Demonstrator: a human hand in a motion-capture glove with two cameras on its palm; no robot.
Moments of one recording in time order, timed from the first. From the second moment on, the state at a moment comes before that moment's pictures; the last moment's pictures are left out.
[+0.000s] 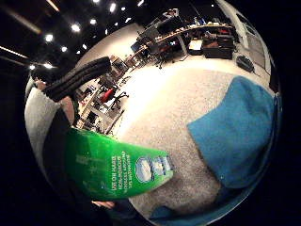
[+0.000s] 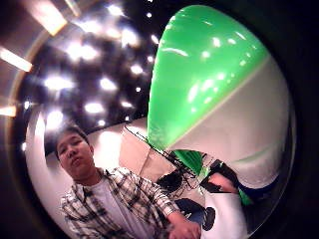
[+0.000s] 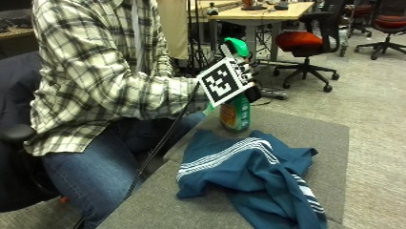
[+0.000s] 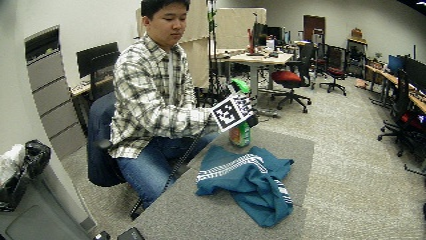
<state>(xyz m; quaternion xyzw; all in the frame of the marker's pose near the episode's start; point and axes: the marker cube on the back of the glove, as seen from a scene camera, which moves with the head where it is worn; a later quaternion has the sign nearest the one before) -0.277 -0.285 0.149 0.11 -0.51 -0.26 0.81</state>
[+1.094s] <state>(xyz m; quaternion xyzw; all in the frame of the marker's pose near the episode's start) -0.236 -0.276 0.143 -0.01 -0.27 -0.28 0.92</state>
